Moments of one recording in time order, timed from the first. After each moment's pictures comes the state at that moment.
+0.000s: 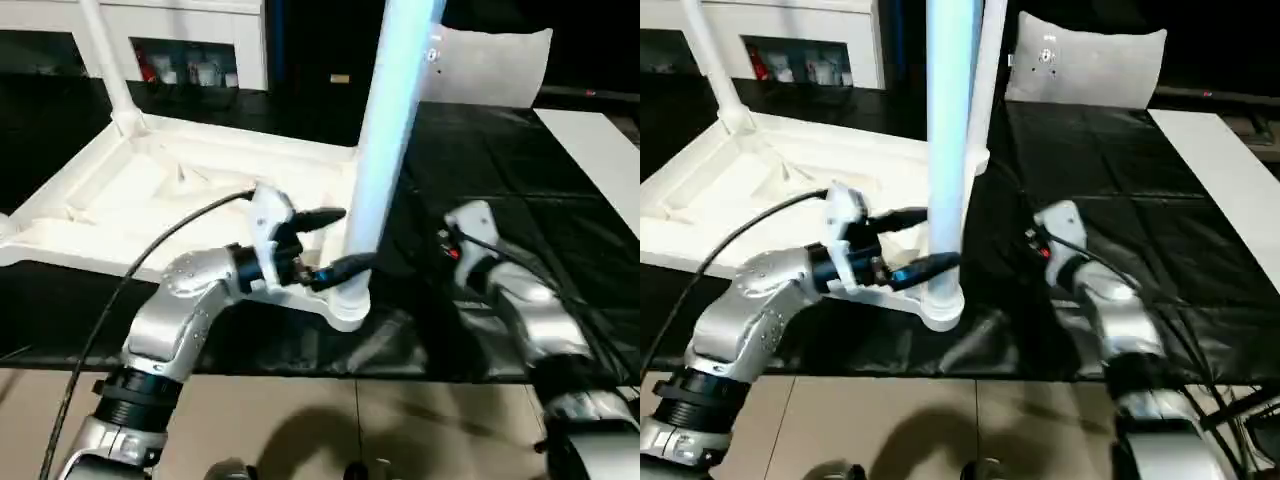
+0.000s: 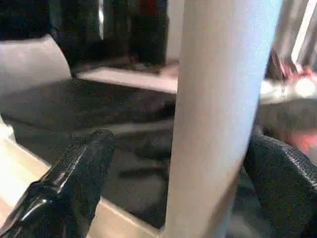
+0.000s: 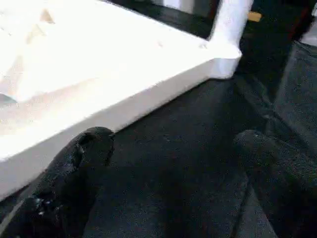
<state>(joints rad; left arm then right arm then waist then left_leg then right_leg) -0.43 0.33 -0.15 0.12 -0.36 0.22 -0.96 -0.48 -0.33 -0.03 0.59 0.16 0.02 0.71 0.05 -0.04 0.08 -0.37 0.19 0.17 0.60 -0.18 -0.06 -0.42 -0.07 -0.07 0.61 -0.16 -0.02</state>
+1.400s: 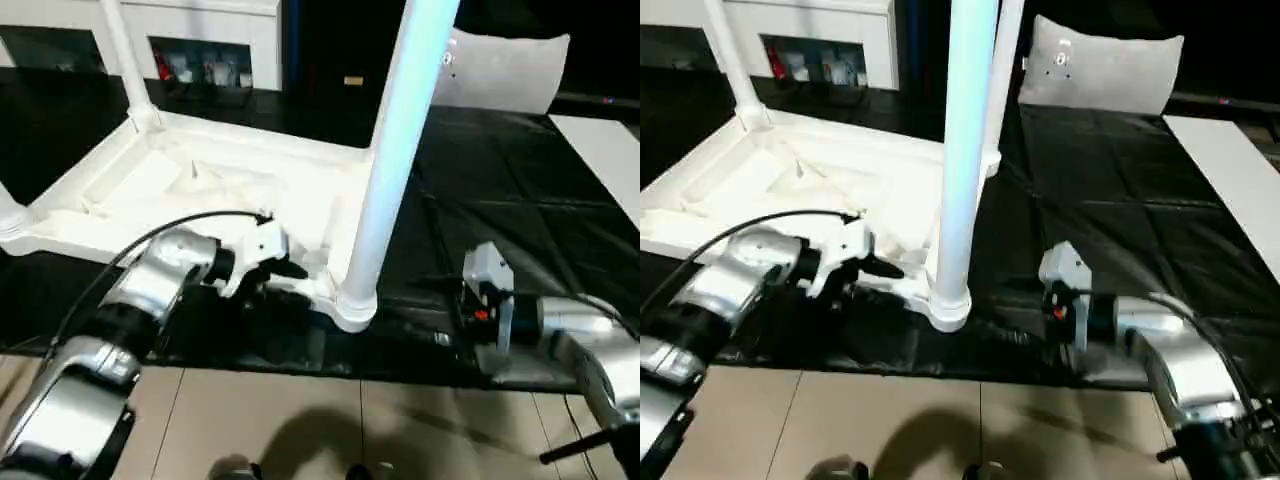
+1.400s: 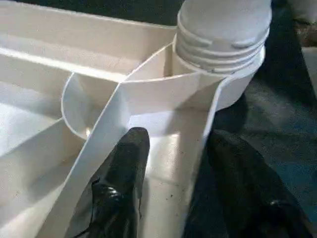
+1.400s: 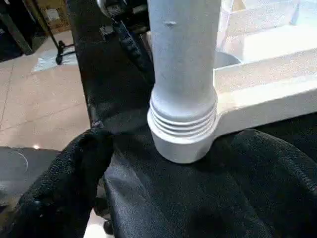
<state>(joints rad) -0.79 0.42 -0.37 0.85 0.00 -0.10 -1.29 -0.20 -0.57 0.09 0.04 0.35 0.32 1.14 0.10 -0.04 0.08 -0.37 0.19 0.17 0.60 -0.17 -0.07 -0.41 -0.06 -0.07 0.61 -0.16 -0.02</state>
